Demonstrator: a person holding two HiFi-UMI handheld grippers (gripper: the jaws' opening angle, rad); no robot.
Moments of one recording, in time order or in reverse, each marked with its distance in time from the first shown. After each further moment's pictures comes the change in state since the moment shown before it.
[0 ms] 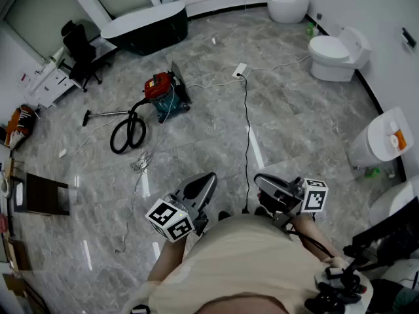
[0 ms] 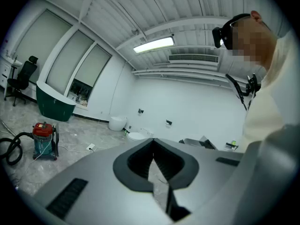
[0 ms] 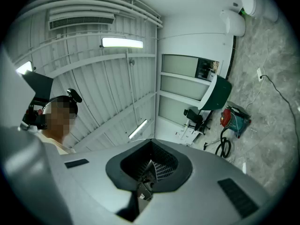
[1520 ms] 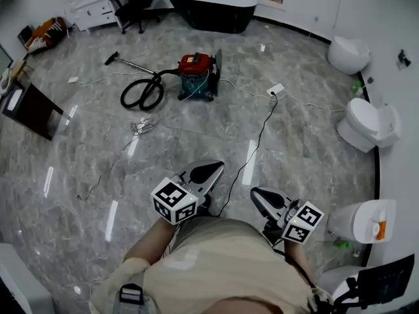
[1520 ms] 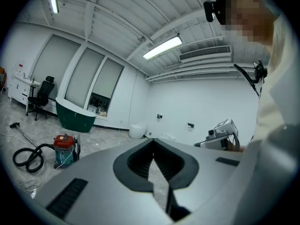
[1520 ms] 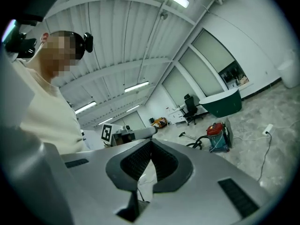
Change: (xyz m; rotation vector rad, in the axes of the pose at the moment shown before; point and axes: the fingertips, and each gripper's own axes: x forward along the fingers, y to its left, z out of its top) left arm 0.036 0.075 0.014 0.049 -0.076 0.248; right arm 0.045 -0.046 0.017 -0.517 0.518 -0.135
